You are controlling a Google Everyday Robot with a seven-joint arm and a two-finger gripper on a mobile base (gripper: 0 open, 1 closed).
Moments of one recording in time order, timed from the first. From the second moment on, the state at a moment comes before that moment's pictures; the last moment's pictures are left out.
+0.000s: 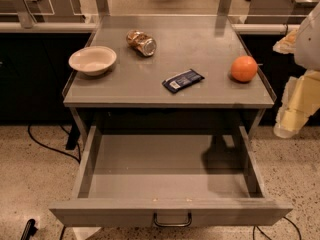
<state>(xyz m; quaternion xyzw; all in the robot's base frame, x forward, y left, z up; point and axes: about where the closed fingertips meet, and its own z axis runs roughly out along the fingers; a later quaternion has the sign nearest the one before) 0.438 -0.217 0.976 -0.60 0.78 -0.03 0.16</state>
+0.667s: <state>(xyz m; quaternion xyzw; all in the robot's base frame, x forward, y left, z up) 0.467 -0.195 0.968 -0.63 0.76 0.00 0.16</state>
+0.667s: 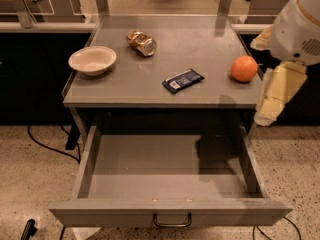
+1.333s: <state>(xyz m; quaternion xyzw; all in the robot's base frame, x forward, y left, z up) 0.542 -0.115 0.955 -0.69 0.70 0.06 0.18</state>
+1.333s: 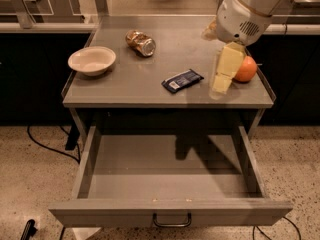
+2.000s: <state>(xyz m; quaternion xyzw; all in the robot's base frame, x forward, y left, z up) 0.546 -0.123 0.937 -0.67 0.71 0.06 0.18</state>
